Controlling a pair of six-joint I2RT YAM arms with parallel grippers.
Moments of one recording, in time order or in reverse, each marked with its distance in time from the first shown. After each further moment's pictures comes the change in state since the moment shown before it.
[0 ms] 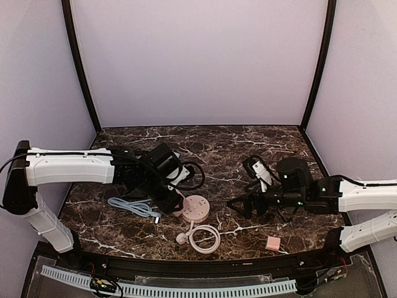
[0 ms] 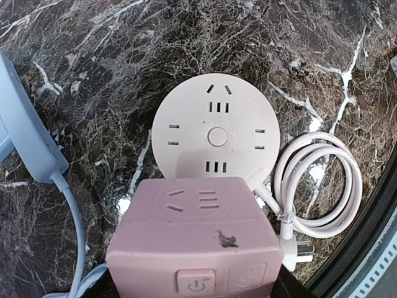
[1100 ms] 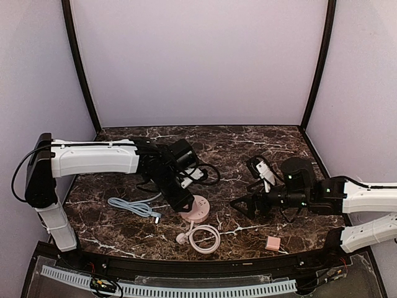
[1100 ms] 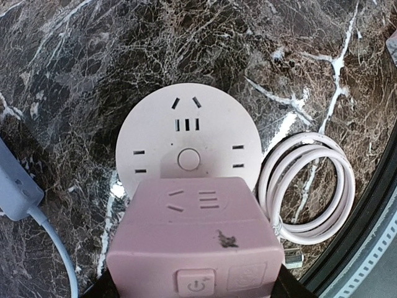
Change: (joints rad) left arm 0.017 0.218 0.237 -0.155 0.114 0.093; right arm -0.002 -0.051 -0.013 -0.028 0.010 -0.004
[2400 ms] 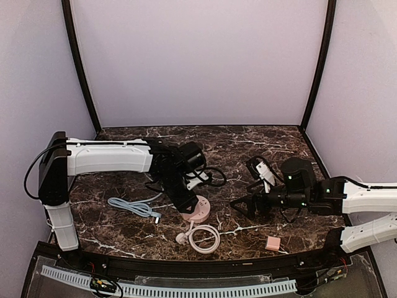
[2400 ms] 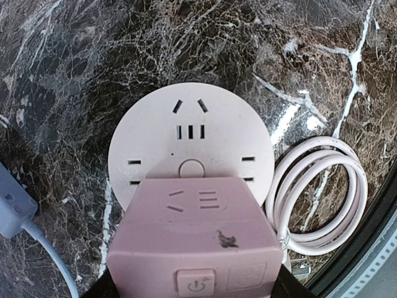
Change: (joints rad) left arm 0.004 0.113 0.087 -0.053 -0.010 0.023; right arm 0.000 0.000 -0.005 0.004 -0.005 -0.007
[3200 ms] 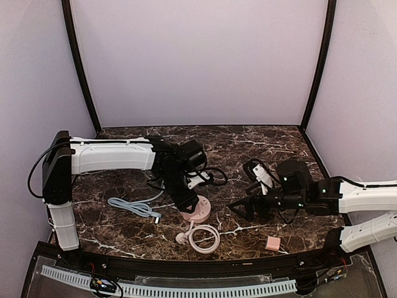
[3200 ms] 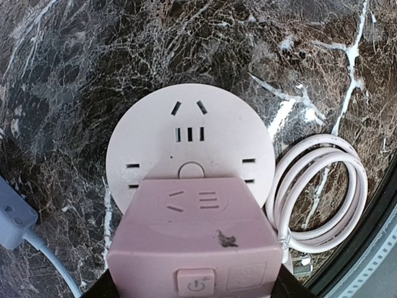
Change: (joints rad) left arm 0.016 0.040 0.041 -0.029 0.018 0.049; right arm 0.000 0.039 -0.001 0.001 0.001 -0.005
